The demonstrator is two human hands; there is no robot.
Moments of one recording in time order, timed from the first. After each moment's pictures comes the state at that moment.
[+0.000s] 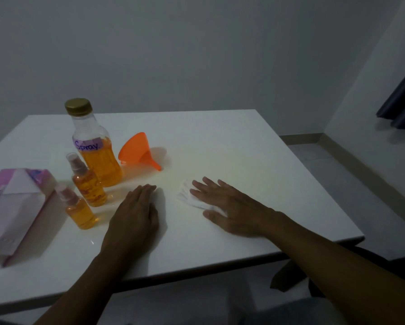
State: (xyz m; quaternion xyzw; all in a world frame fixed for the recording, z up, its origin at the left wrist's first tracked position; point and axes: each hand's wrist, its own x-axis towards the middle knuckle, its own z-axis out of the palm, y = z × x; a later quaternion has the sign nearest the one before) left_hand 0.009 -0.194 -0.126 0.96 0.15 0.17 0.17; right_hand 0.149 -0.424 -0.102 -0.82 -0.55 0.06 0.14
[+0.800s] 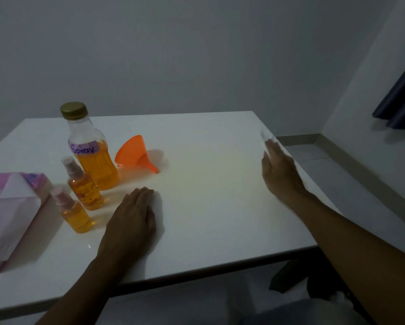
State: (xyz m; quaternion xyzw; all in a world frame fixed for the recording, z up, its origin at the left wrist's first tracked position) left_hand 0.012 -0.194 -0.129 0.96 0.13 0.18 0.16; right_hand 0.224 -0.478 -0.076 -0.93 -0.18 -0.12 0.29
